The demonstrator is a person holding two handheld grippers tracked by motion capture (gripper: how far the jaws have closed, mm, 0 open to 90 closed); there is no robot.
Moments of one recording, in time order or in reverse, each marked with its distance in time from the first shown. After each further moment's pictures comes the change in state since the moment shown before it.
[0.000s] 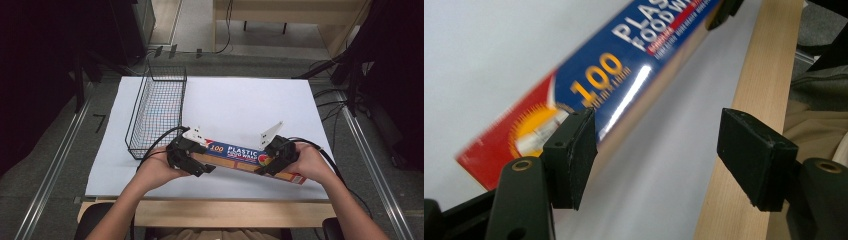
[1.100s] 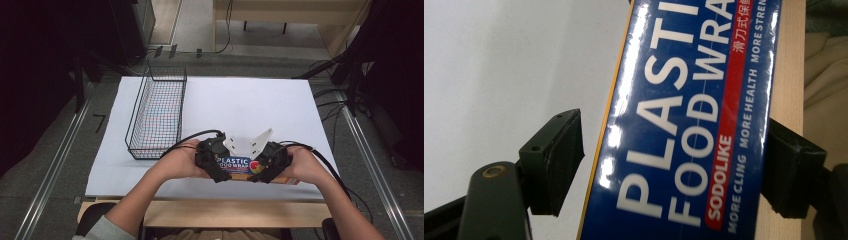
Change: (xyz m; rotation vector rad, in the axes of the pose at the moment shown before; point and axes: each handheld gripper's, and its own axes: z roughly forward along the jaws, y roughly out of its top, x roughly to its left) left arm -0.018 0.039 0.063 0.239 -0.057 0.271; right arm 0.028 0.027 -0.002 0.004 0.029 -0.158
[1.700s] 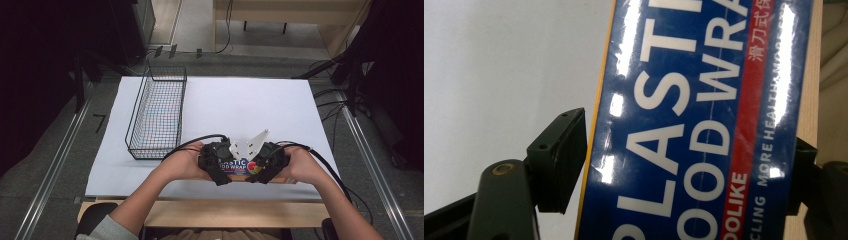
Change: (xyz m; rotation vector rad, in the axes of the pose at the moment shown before) left arm -0.004 0.003 0.014 0.068 0.003 0.041; right arm 0.002 0.007 0.002 0.018 -0.001 -0.012
